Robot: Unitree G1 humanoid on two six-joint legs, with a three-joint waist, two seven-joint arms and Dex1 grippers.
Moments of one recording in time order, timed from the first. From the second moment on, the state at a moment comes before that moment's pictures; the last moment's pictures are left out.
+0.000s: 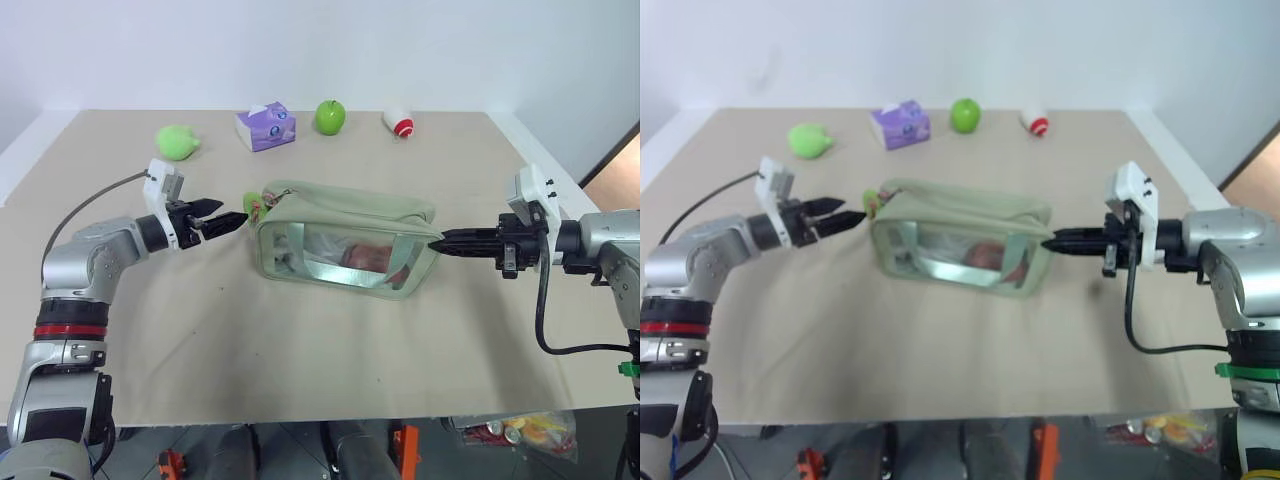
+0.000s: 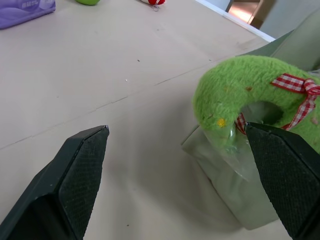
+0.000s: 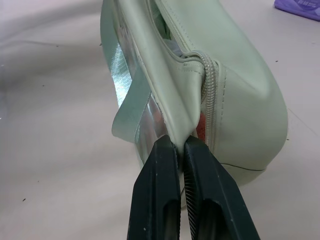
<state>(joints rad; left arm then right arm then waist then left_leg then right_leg) -0.73 0.60 0.10 0.36 -0.55 0.64 -0.90 -0.57 -0.97 -0.09 -0.01 0.49 0.59 1.31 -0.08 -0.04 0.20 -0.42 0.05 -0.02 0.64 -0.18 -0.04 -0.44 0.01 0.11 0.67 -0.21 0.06</state>
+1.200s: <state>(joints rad) -1.04 0.44 0.08 0.50 -0.35 0.49 -0.77 -0.55 -0.96 -0.09 -0.04 0.50 0.59 1.28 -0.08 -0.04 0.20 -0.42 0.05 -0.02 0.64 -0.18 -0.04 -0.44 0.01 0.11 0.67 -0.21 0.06</state>
